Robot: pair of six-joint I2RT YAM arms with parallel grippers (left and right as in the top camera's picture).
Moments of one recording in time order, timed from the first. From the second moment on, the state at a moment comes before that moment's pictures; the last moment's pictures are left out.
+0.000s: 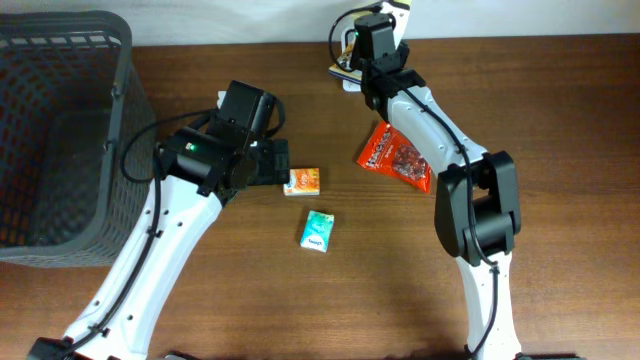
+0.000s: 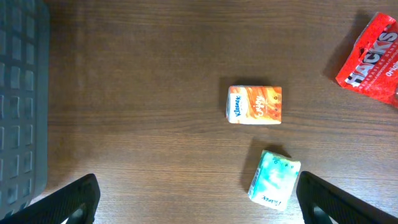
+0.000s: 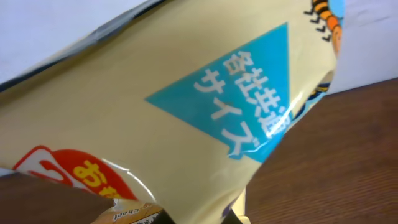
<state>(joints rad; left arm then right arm) -0.41 1.53 1.54 -1.14 -0.21 -0.39 0.32 2.36 1.99 -0.17 0.44 0.36</state>
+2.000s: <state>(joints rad) -0.41 1.53 1.54 -1.14 -0.21 -0.39 -0.58 2.04 1.83 -1.03 0.28 0.47</state>
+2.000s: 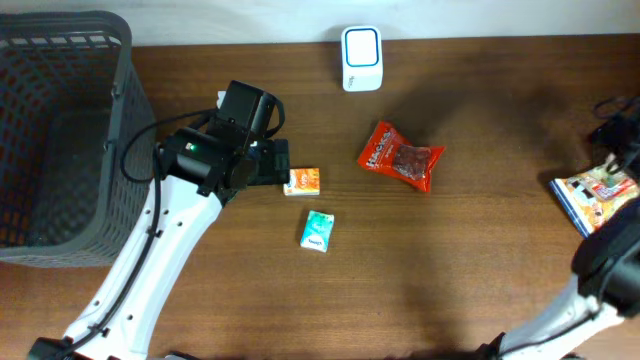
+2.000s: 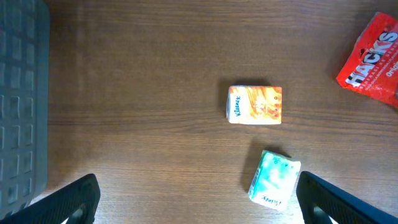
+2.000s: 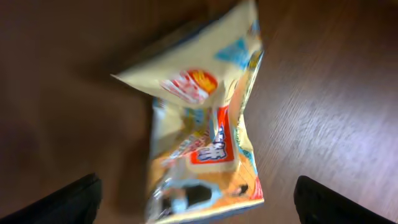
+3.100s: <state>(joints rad) -0.41 1.53 1.54 -1.13 -0.17 -0.43 -0.24 1.53 1.71 -1.33 -0.18 0.43</state>
